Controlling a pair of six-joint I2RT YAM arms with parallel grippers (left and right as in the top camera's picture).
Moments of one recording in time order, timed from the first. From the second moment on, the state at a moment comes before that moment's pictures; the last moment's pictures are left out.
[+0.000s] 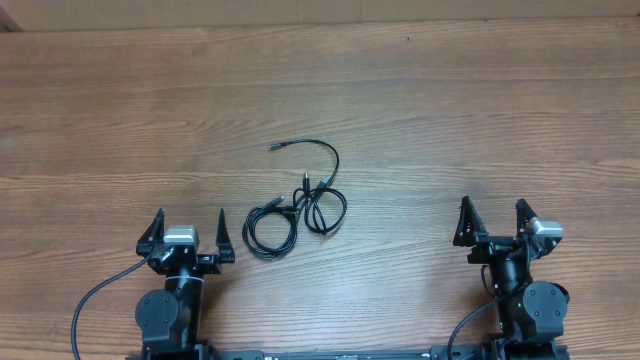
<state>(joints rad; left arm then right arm) 0.08 0.01 0.01 -0.07 0.07 0.04 0.02 0.01 0.02 -0.03 -0.01 0.25</state>
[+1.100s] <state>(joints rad) 0.08 0.01 0.01 -0.07 0.07 0.04 0.02 1.07 1.76 -0.72 -0.08 0.25</state>
